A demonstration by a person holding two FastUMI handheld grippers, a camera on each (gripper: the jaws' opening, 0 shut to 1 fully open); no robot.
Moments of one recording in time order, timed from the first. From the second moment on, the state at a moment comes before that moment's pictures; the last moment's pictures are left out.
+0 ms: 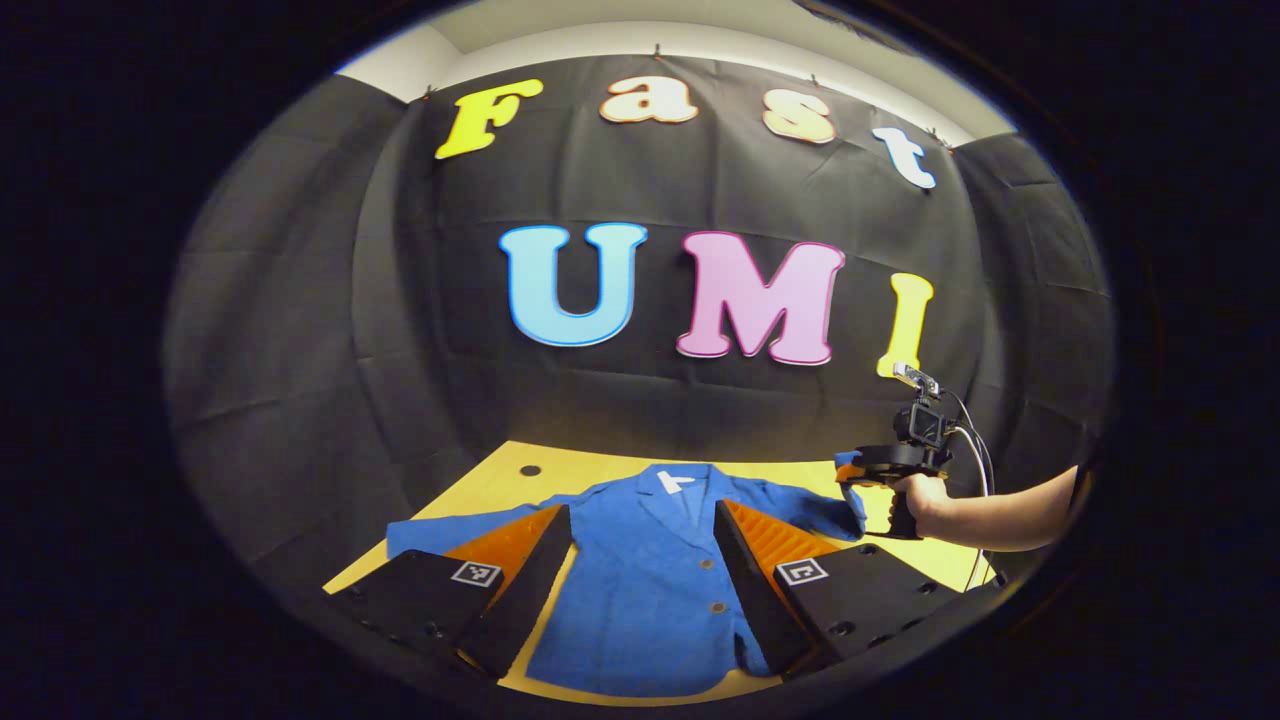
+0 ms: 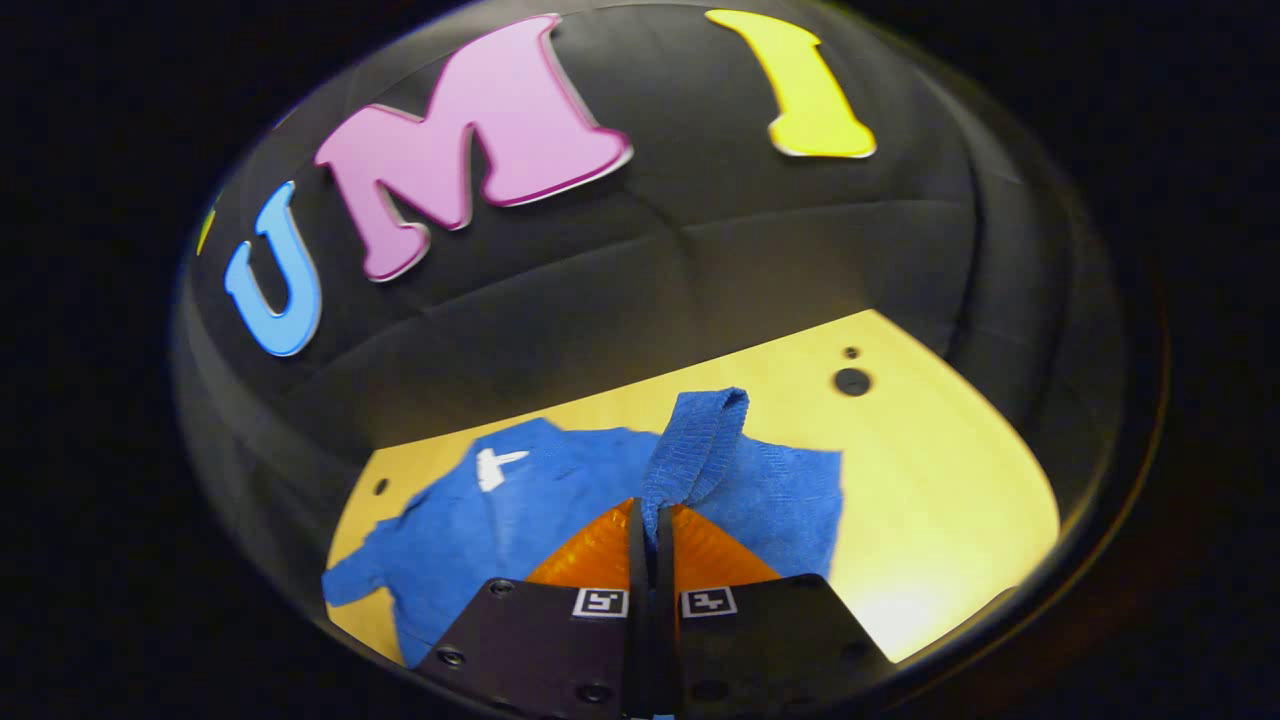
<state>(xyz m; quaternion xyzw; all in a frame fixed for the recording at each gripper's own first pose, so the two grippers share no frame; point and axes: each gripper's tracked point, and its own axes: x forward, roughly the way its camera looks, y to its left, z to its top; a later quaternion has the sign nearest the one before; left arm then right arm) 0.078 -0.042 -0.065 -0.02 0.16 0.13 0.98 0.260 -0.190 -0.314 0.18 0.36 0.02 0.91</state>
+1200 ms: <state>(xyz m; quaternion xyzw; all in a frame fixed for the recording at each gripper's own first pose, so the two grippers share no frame) 0.015 0.150 -0.217 -0.13 0.27 0.24 0.93 0.133 0.028 -0.286 0.16 0.40 0.25 0.87</state>
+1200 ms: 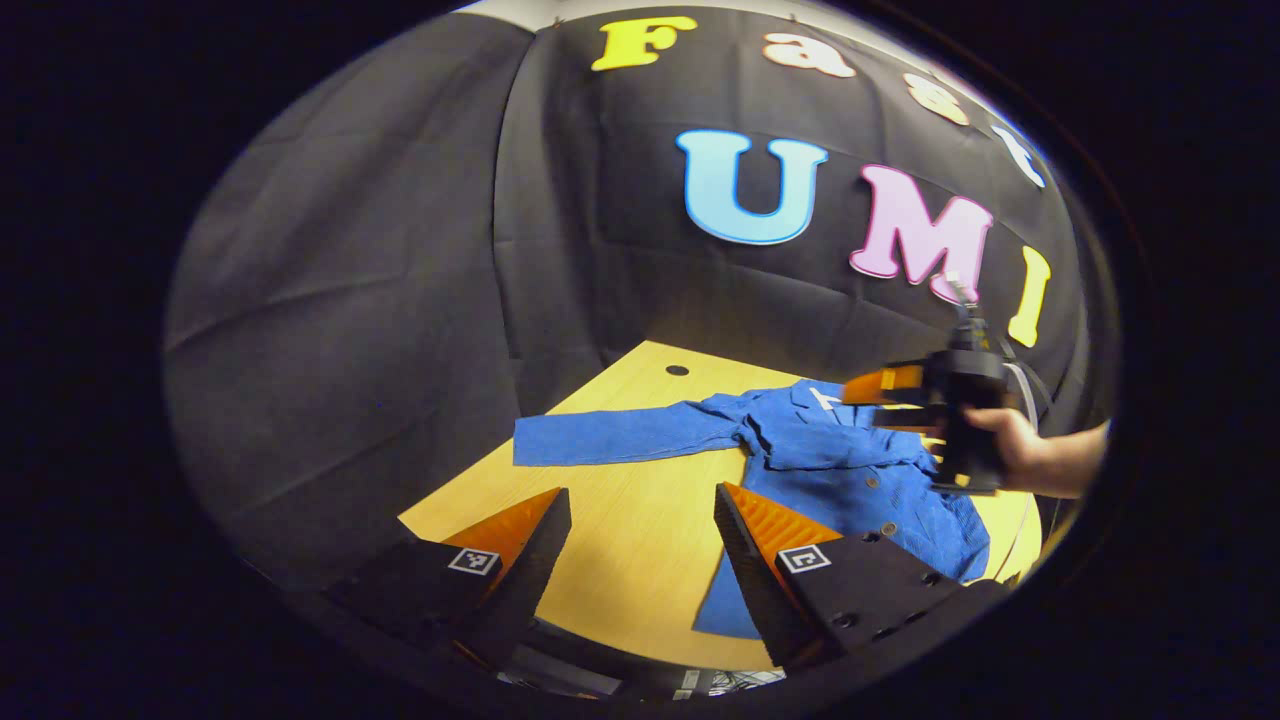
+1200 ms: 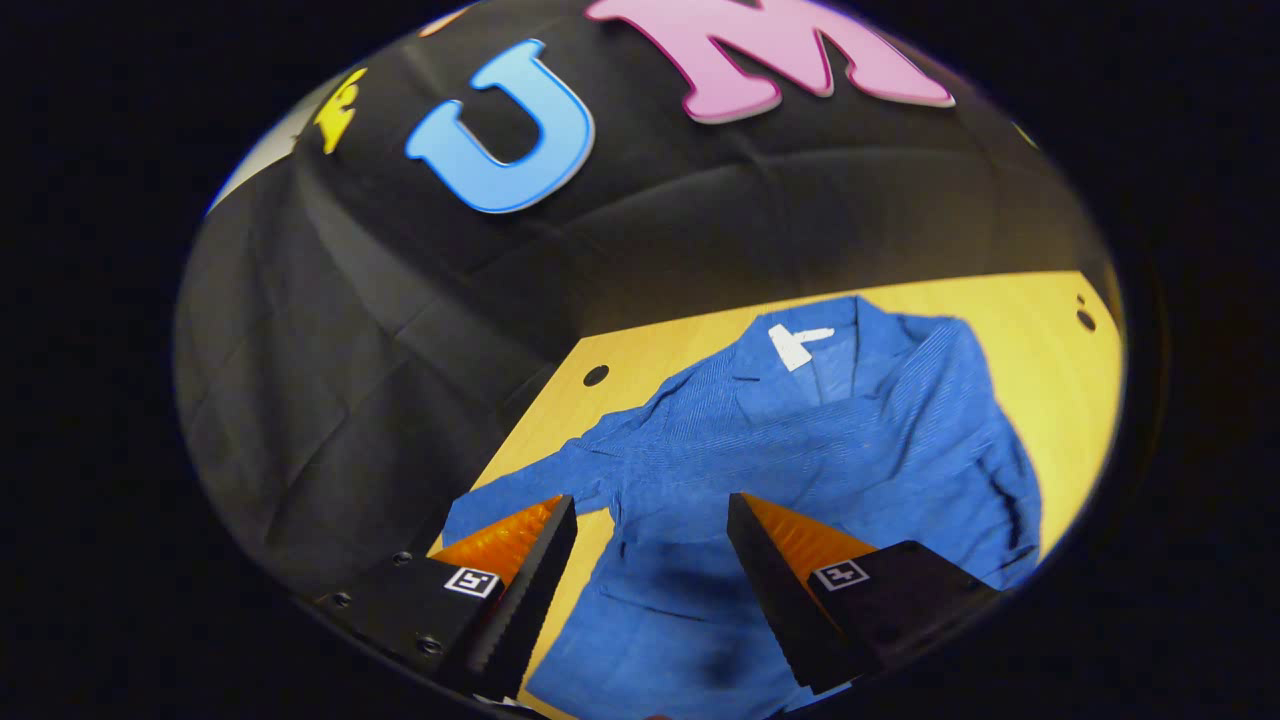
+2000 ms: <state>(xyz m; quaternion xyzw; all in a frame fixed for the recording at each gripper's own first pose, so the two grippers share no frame) 0.122 0.348 -0.362 -0.09 0.45 0.29 0.84 -0.016 -0.173 -0.142 0.08 0.36 0.13 0.92</state>
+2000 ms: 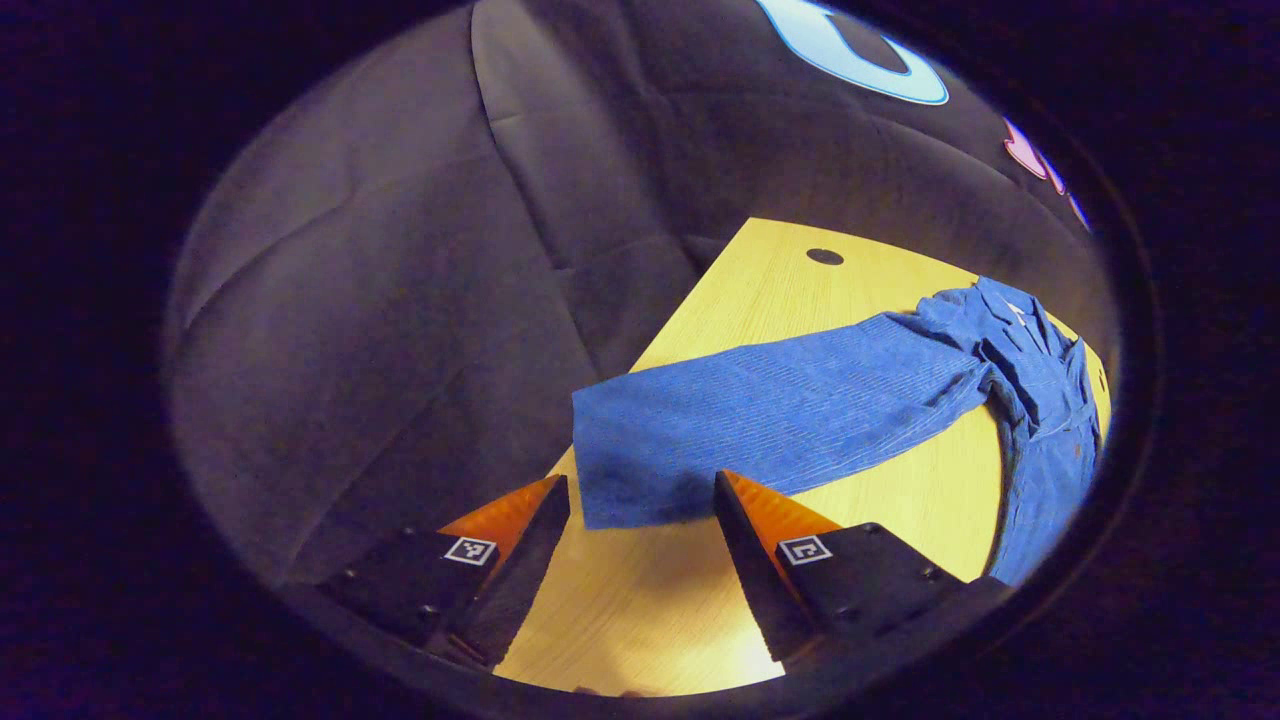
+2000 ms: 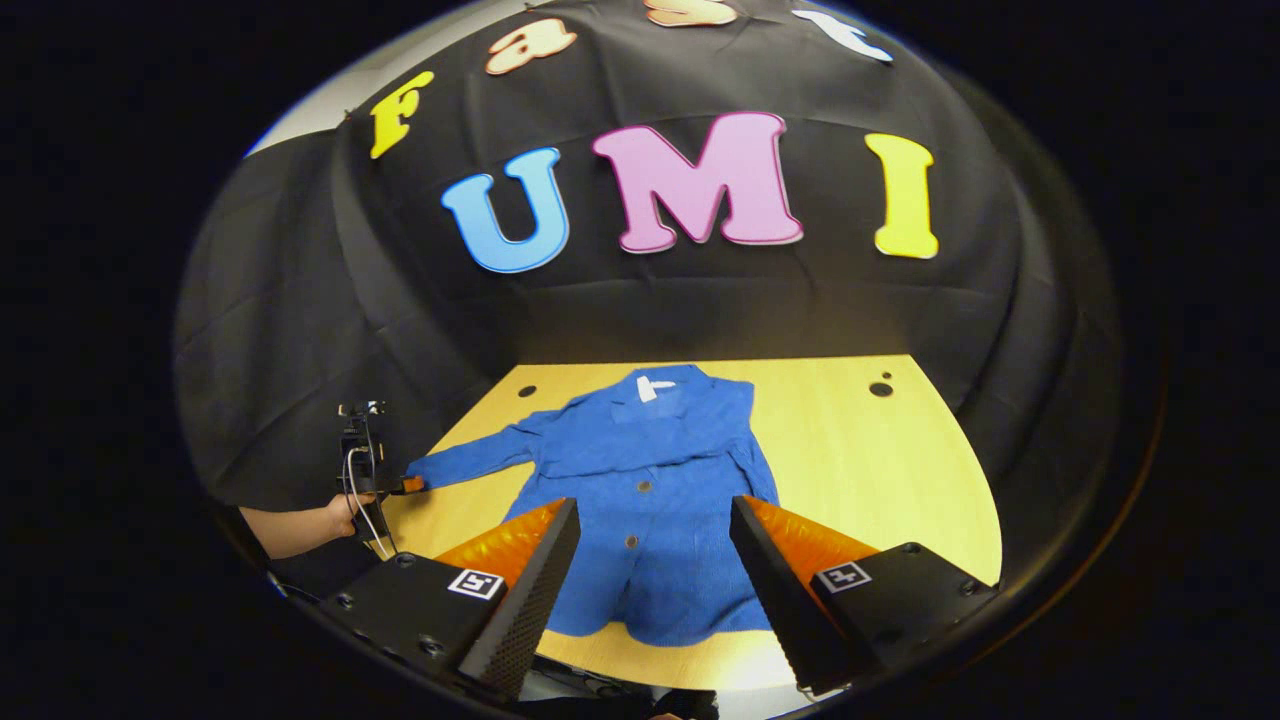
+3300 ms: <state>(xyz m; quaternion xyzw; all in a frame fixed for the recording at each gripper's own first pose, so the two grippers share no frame) 0.258 0.193 -0.281 -0.13 0.28 0.11 0.94 -0.036 -0.181 -0.313 0.07 0.44 0.17 0.88</state>
